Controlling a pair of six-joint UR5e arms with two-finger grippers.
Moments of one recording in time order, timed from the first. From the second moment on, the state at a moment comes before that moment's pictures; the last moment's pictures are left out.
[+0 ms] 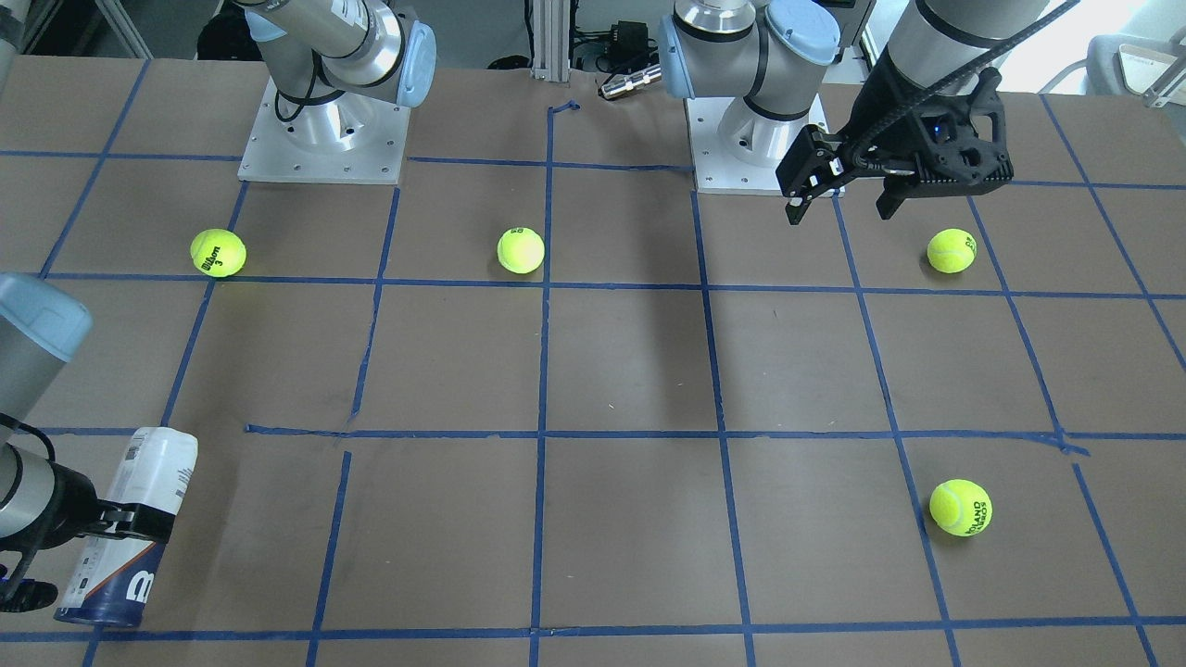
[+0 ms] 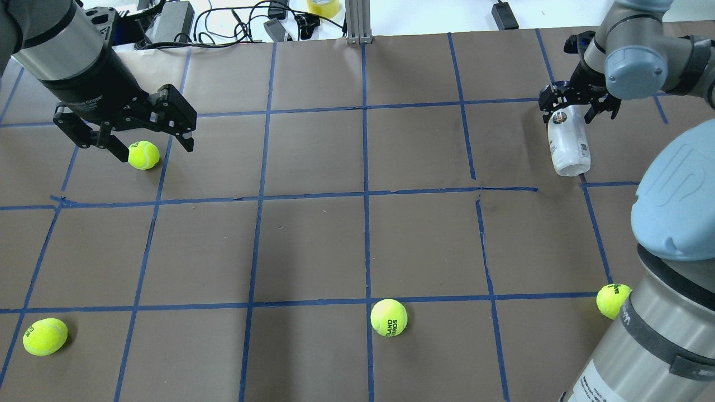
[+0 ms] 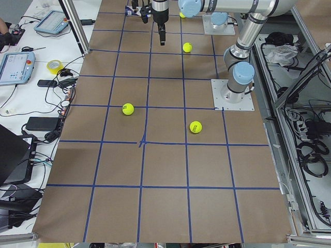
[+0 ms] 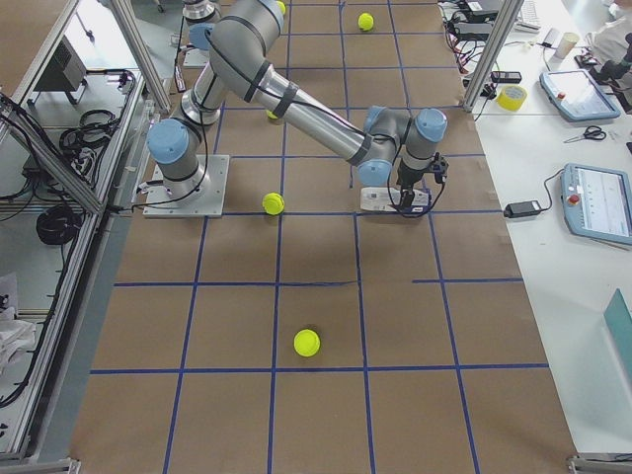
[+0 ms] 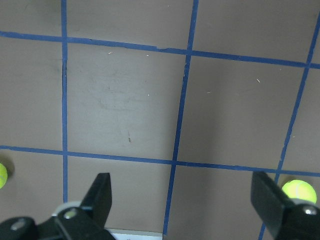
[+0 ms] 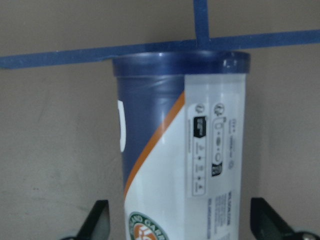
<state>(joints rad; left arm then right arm) -1.48 -1.51 -1.59 -1.65 1.55 -0.03 1.26 -0.93 1.43 -2.04 -1.58 -0.24</state>
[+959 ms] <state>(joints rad) -1.48 -1.50 -1.61 -1.65 1.55 -0.04 1.26 -0.89 1.43 -2.06 -1.59 -0.25</state>
